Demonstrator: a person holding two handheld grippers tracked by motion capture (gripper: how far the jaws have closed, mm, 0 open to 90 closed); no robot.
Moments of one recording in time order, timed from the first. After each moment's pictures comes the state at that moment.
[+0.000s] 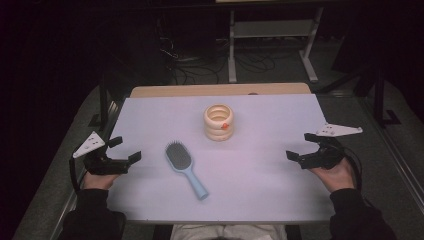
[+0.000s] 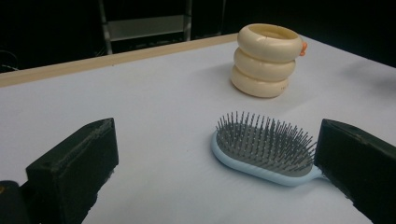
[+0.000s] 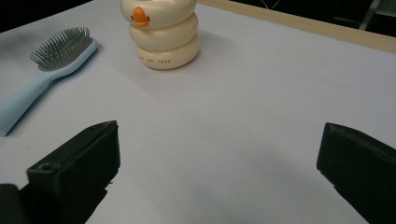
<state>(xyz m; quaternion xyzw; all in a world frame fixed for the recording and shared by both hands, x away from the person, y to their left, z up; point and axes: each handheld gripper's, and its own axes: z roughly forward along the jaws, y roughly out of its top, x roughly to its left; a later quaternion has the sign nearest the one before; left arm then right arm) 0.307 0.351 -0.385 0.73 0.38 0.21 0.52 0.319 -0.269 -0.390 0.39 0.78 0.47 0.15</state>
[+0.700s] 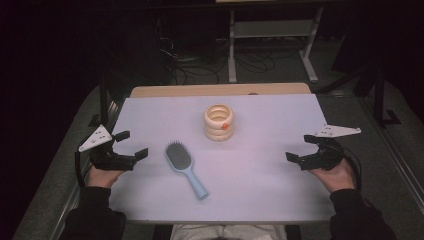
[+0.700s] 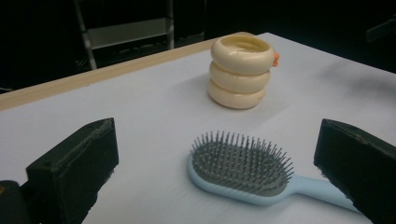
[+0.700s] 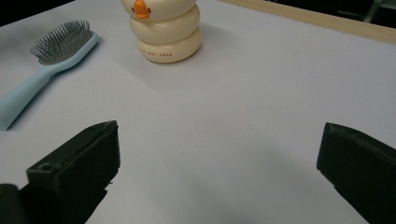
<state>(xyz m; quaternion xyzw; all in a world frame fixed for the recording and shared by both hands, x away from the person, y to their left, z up) 0.310 0.328 -0.364 0.75 0.34 0.20 0.53 0.319 -0.267 -0.392 0.39 0.78 0.46 0.15</state>
